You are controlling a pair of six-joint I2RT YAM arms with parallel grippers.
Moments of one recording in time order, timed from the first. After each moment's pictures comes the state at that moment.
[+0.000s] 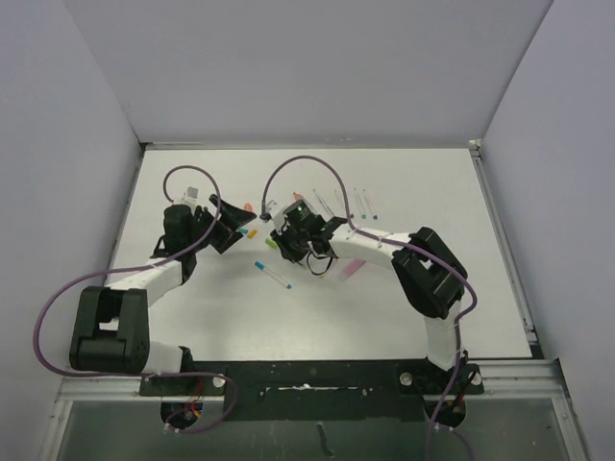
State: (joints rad) left arm -0.07 1.39 0.59 0.37 0.48 -1.03; right arm 0.83 2.00 1.36 -0.23 -0.10 -0.07
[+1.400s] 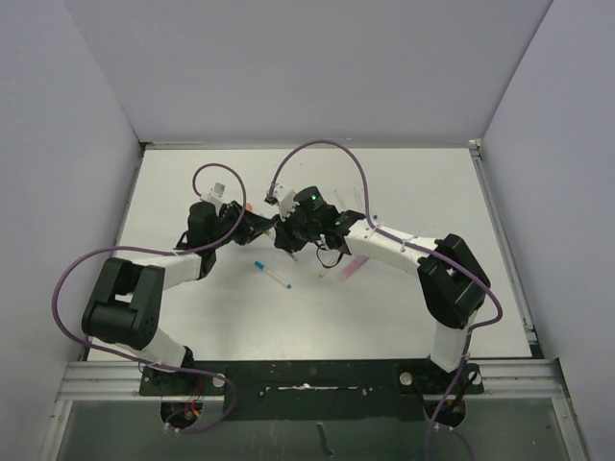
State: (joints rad) left arm -0.24 1.57 0.64 0.58 0.48 -1.10; right arm 0.80 1.83 1.32 -0.17 -0.26 0.00
